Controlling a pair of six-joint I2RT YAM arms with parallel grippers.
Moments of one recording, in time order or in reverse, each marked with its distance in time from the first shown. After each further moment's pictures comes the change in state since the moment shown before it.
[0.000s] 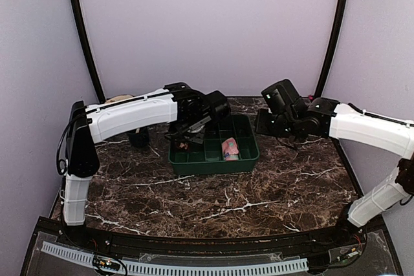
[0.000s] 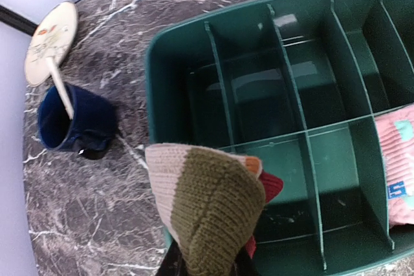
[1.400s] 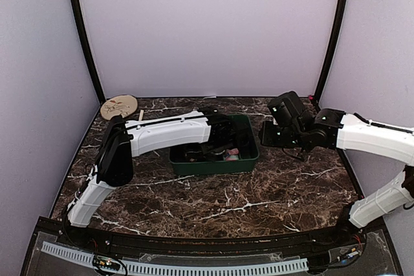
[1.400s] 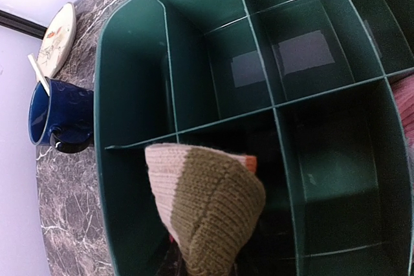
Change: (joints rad) left arm -0.076 0.292 0.224 -0.175 -0.117 -0.106; right arm 0.022 -0.099 -0.139 0.012 -0.023 -0.014
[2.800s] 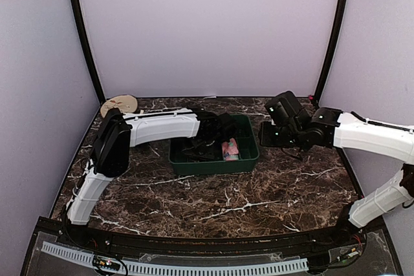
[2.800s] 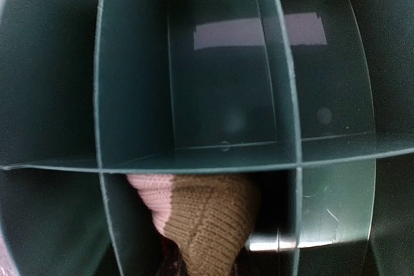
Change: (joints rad) left arm 0.109 -0.027 -0.161 0.261 0.259 -0.018; right arm 0.000 0.022 0.013 -0.018 0.013 -0.031
